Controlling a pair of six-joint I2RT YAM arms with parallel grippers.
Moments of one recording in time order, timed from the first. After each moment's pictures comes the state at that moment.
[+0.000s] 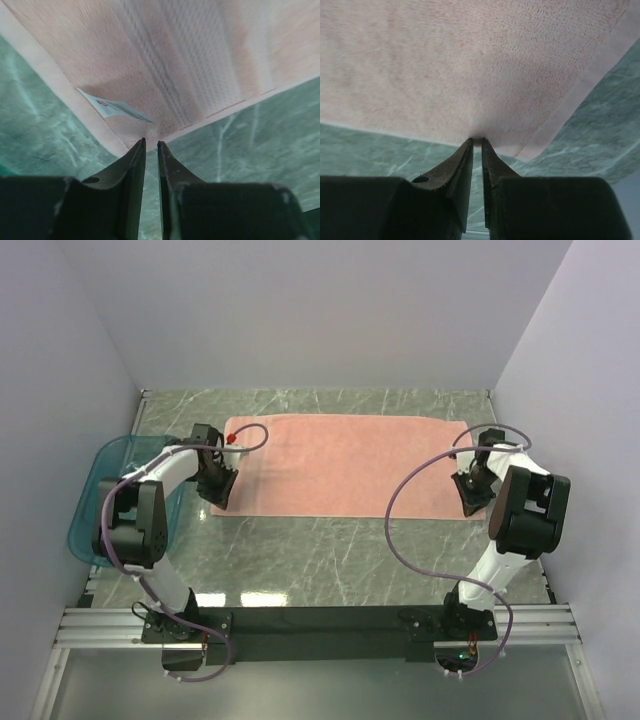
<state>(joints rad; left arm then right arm) -0.10 1.70 1.12 -0.74 0.19 0.32 -0.28 1.79 1.15 -0.82 -0.06 -0.53</state>
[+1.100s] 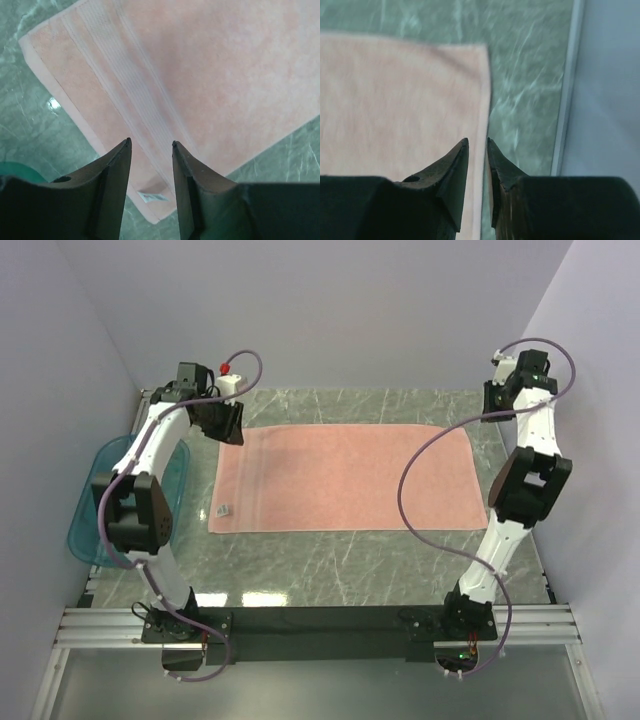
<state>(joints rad) -0.09 1.78 1.62 -0.84 0.40 0.25 -0.33 2.07 1.99 -0.88 -0.22 -0.32</state>
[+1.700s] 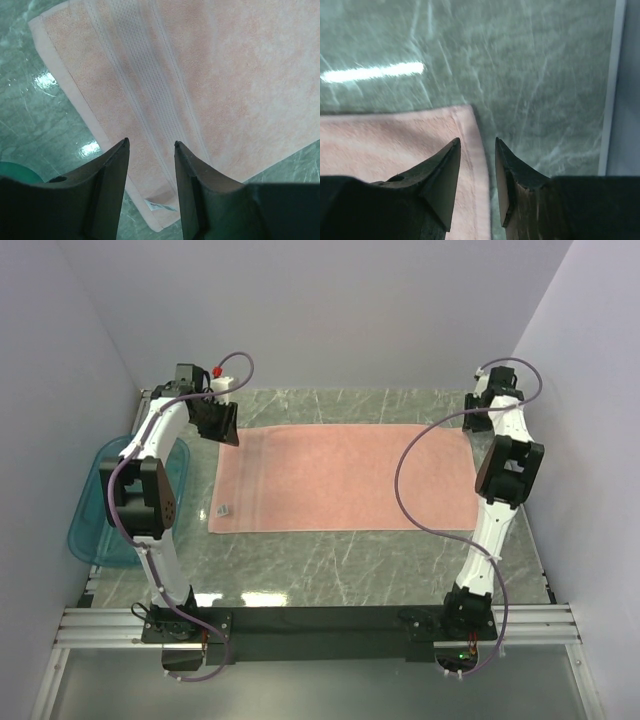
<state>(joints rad) -0.03 1.94 1.72 -0.84 0.39 0.20 -0.29 2.47 2.20 -0.73 -0.12 -0.16</state>
